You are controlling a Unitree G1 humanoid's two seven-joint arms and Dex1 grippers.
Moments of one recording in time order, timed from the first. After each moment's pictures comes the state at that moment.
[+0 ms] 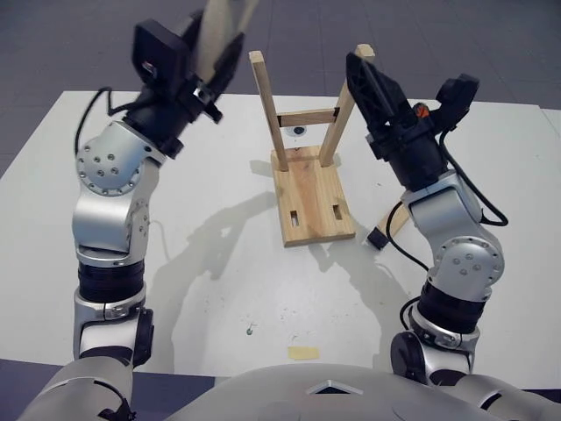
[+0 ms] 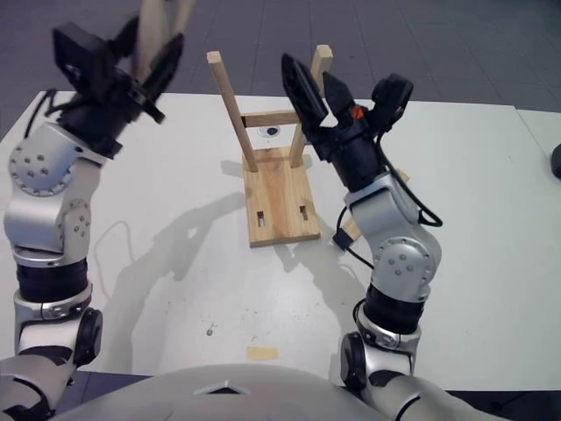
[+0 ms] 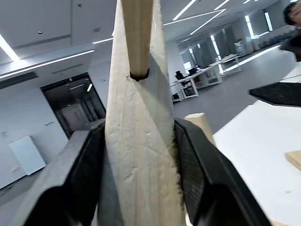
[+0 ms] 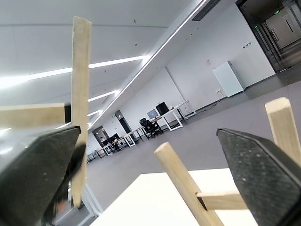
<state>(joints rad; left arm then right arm) -0.44 0.44 -0.02 -0.37 -0.28 0.26 -0.46 -0.37 -0.05 -0.24 -0.49 1.04 0.68 0.05</state>
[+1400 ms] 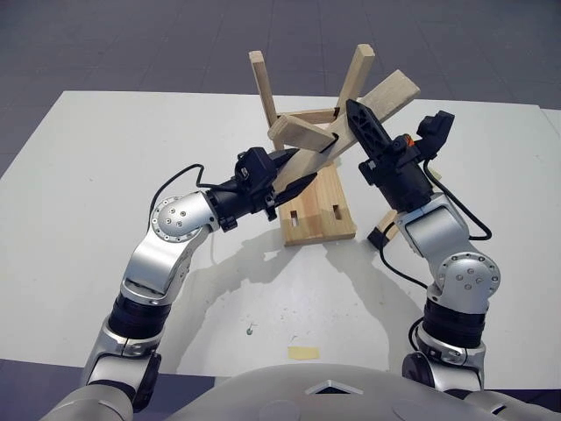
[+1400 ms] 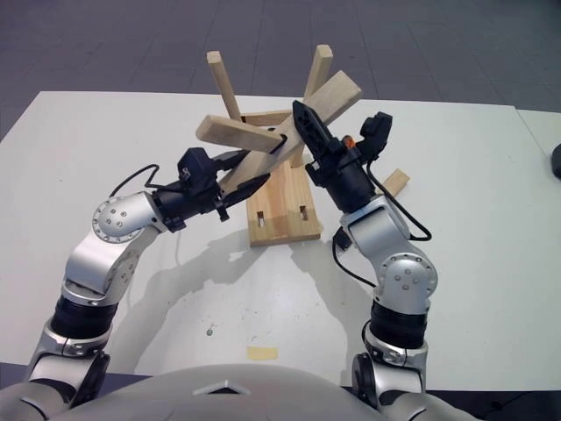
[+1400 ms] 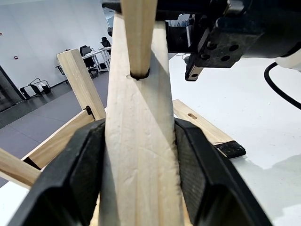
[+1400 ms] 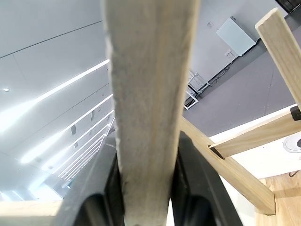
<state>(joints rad) -0.26 0.41 -0.21 -0.41 -0.28 0.33 -0.64 -0.21 -0.09 -0.17 -0.45 1.30 0.63 -0.02</state>
